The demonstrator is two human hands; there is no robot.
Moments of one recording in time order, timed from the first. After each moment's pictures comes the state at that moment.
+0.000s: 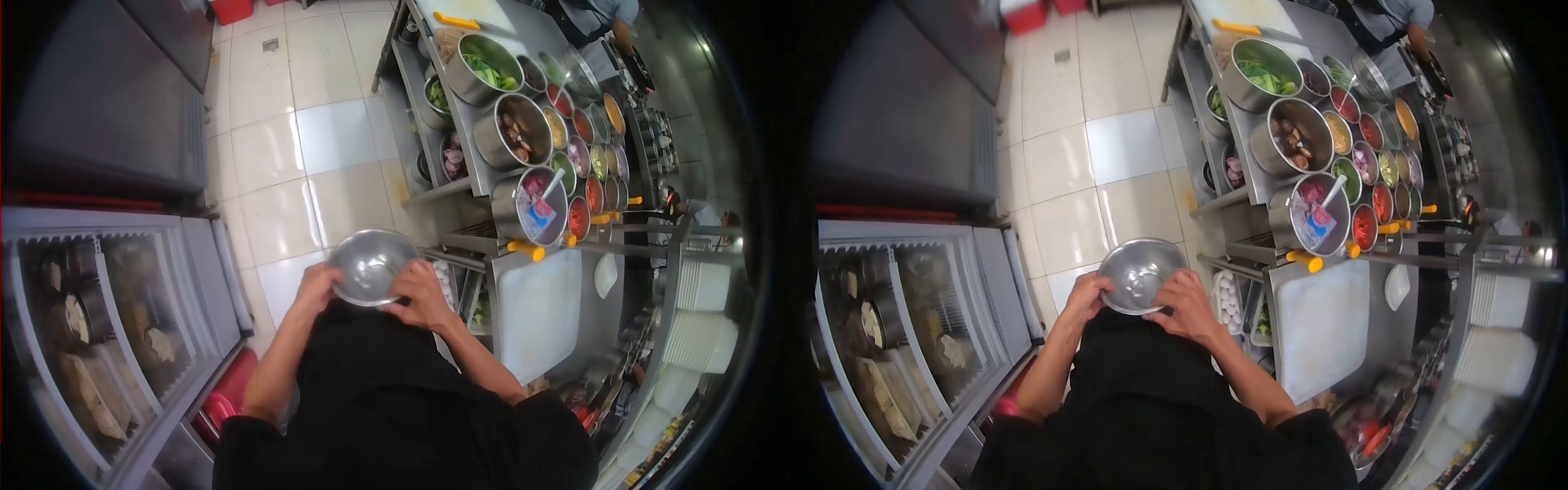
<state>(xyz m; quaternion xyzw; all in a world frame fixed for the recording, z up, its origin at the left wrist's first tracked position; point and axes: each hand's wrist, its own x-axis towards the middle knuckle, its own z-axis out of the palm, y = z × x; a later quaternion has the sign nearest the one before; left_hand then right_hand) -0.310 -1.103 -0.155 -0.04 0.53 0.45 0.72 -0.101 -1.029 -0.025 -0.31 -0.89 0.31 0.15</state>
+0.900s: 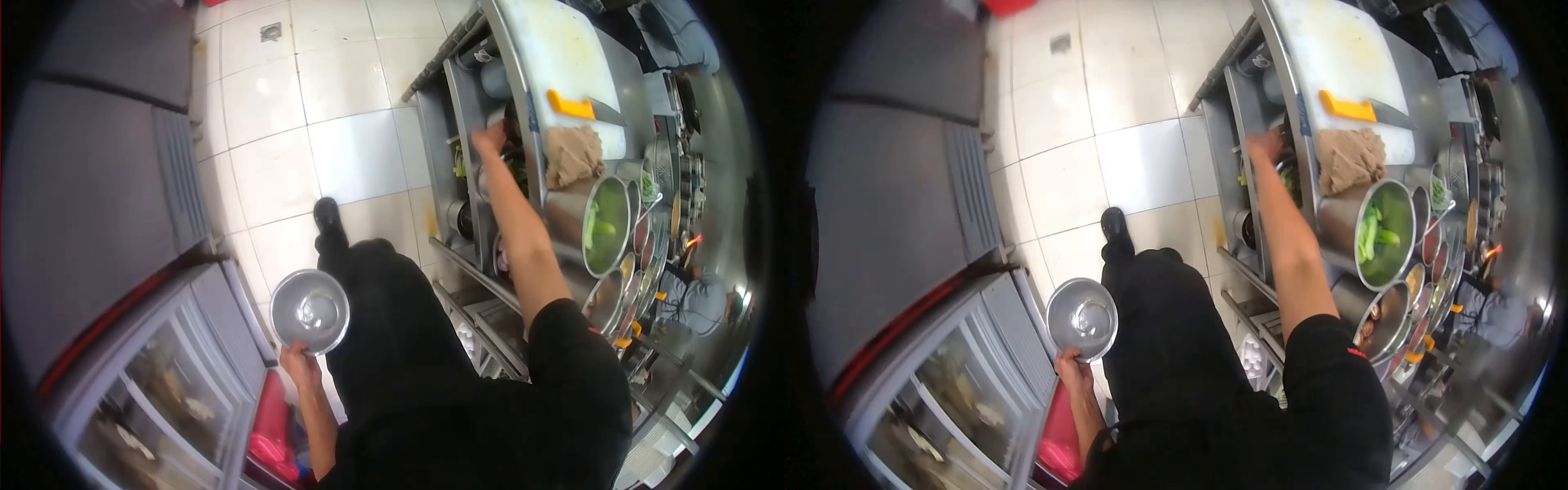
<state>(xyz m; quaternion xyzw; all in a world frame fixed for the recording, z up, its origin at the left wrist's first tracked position) -0.510 -0.945 -0.229 -0.31 0.62 0.62 0.37 -0.275 -0.360 -0.298 -0.77 -0.62 0.10 0.10</state>
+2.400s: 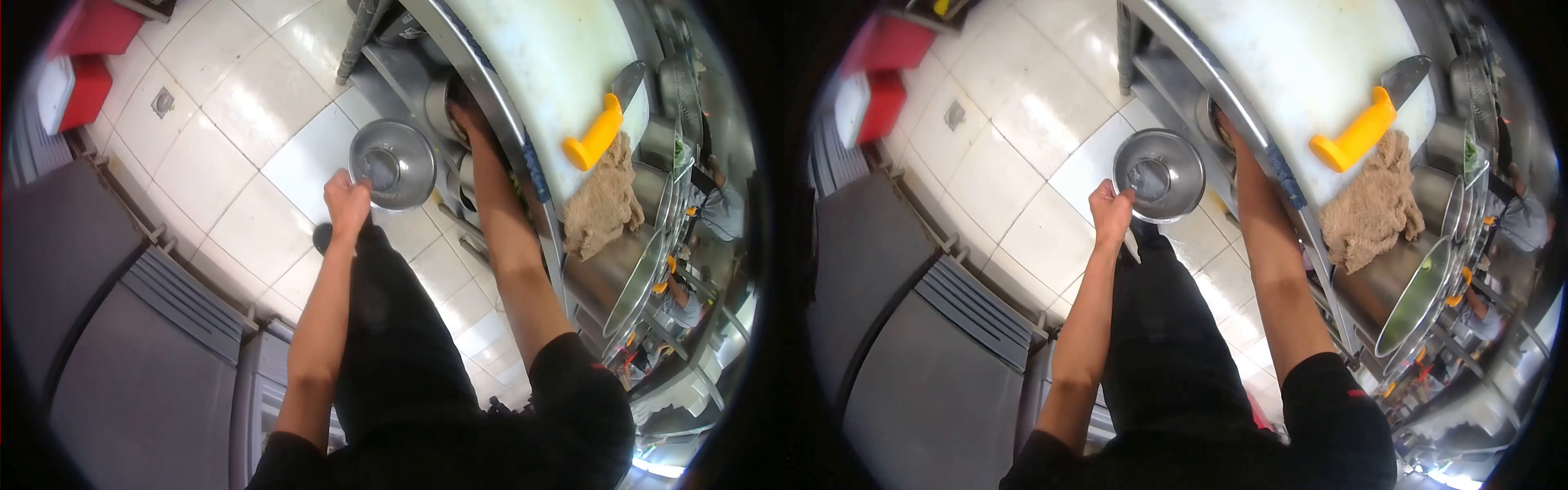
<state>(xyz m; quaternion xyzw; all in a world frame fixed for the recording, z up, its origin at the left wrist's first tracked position) -0.532 -0.373 -0.363 0.27 0.71 0.32 0.56 -0.192 -0.224 -0.465 -0.74 -0.67 0.06 0.08</state>
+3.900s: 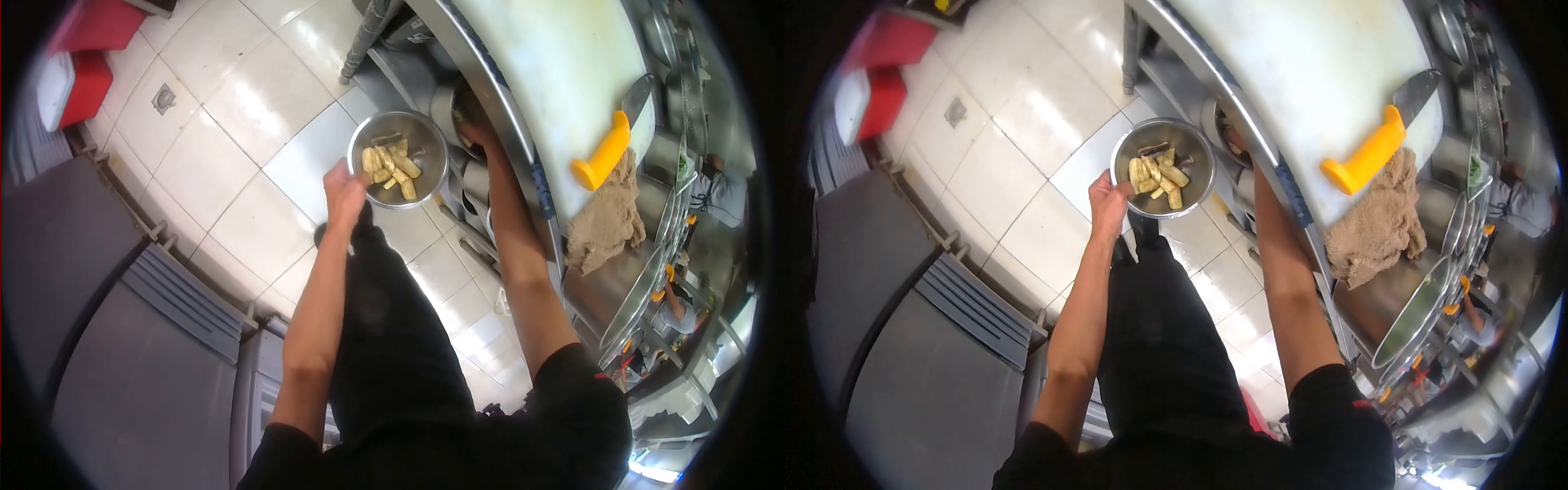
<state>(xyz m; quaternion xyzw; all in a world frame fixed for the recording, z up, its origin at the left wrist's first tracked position) -0.544 -0.349 -0.366 0.19 0.58 0.41 0.68 -0.177 -0.241 -0.446 -0.61 -0.77 0.15 0.10</state>
